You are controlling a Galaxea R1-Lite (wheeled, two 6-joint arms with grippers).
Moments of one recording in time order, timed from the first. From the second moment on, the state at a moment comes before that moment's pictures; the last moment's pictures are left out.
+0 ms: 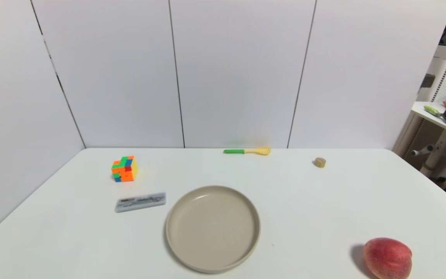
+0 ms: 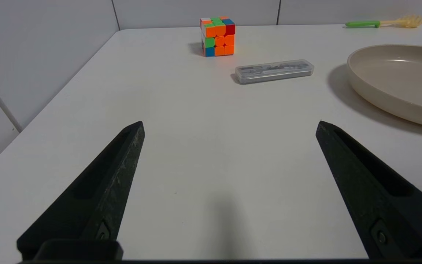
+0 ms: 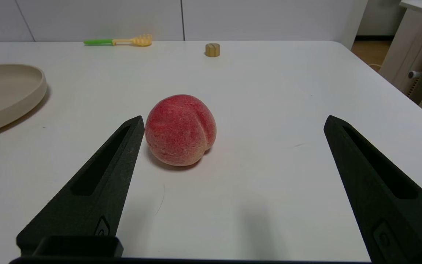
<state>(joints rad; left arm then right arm) -0.01 0.00 0.00 0.00 0.00 0.00 0.00 0.00 0.00 -0.01 0.00 0.00</state>
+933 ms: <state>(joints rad) -0.01 0.00 0.00 0.00 0.00 0.00 0.02 1.27 -1.15 0.17 0.00 -0.05</state>
